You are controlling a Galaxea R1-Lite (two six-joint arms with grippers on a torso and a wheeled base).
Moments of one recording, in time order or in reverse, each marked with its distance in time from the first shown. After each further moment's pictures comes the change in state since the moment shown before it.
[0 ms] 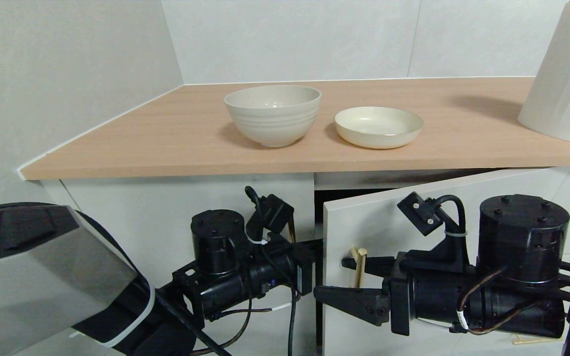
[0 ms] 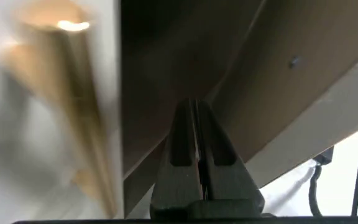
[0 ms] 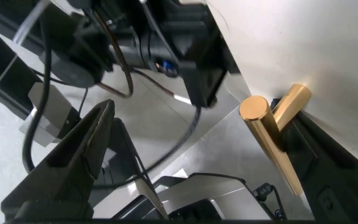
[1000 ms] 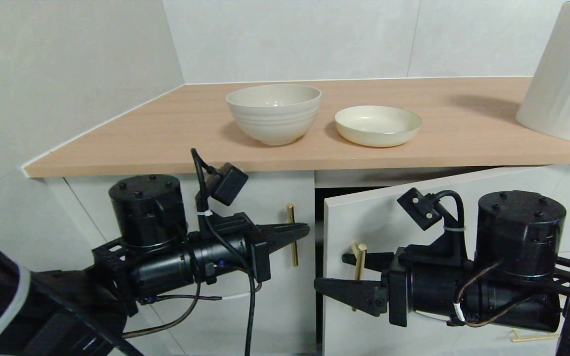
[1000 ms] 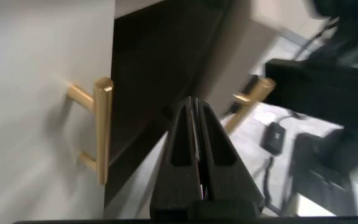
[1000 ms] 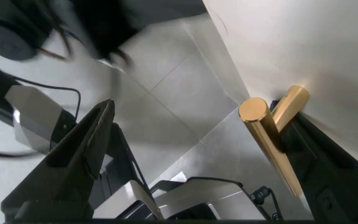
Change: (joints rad) left arm 0.097 -0.263 0.018 0.244 -0.201 -0.059; right arm -0.016 0.004 -0.012 -0.011 -0.005 0.001
